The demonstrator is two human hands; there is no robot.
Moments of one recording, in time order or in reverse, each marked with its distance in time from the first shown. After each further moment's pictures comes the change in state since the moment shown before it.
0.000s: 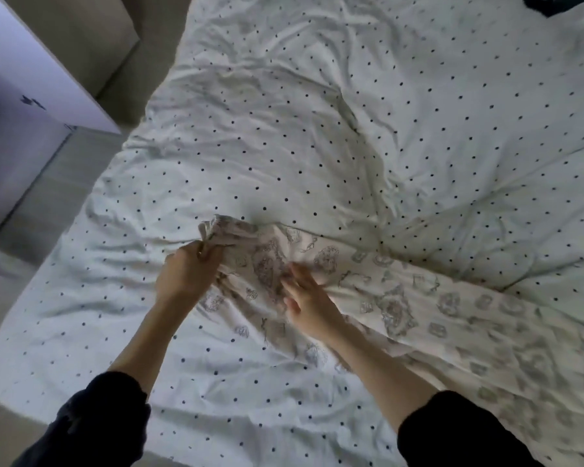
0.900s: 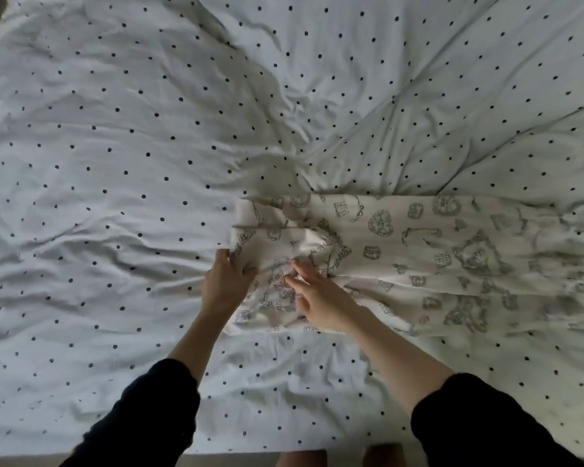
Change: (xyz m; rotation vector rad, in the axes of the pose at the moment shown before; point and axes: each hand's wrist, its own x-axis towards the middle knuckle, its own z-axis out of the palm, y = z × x) left_hand -0.079 0.085 0.180 -0.037 -0.366 0.016; right_hand -0.111 0.136 0.009 0.031 -0.228 0.193
